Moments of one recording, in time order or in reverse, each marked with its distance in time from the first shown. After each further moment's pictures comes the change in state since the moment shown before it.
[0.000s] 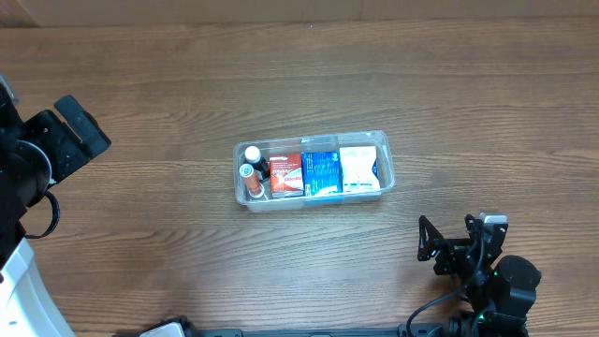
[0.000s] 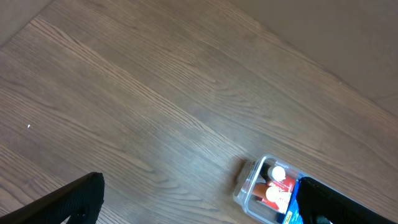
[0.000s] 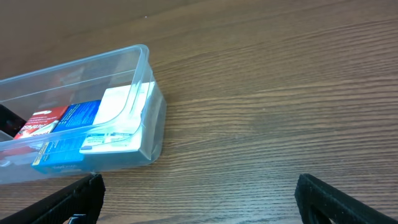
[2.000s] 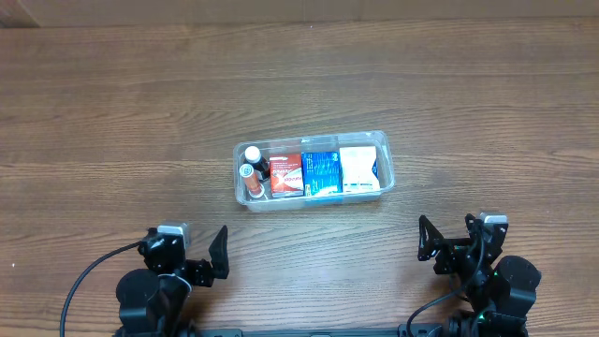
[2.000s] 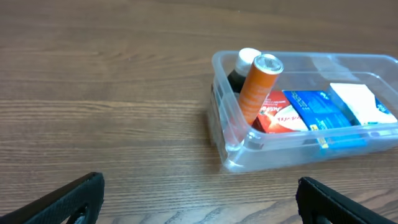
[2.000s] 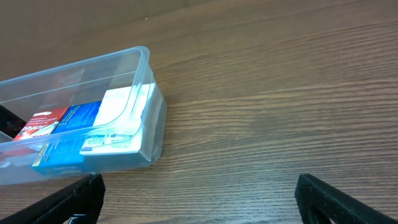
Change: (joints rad) left arm -0.257 -1.371 -1.936 1.001 0.224 0.248; right arm 0.000 -0.003 -0.002 0.005 0.000 0.000
